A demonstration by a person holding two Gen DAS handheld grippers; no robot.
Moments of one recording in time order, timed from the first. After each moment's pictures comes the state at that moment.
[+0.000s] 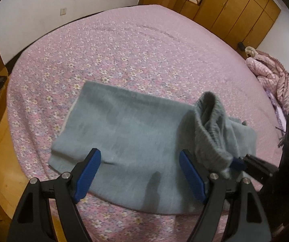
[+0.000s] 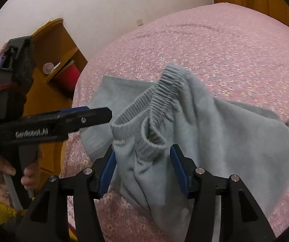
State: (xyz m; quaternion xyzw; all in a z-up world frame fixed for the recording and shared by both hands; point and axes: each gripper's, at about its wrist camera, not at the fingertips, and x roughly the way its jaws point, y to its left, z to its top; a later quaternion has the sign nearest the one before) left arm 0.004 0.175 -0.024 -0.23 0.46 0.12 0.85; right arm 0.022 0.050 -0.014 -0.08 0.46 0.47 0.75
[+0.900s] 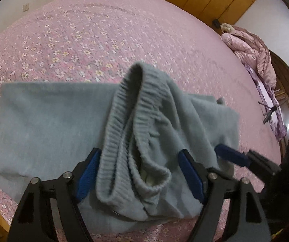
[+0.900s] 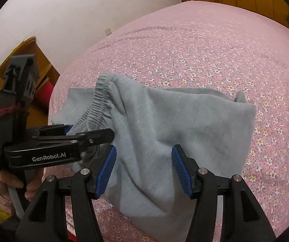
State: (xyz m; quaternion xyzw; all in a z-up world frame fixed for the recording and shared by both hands) left arm 0.066 0.113 -0.046 -0.21 0.50 0.01 0.84; right arm 0.037 -0.023 -0.016 -0.05 0.47 0.38 0.79
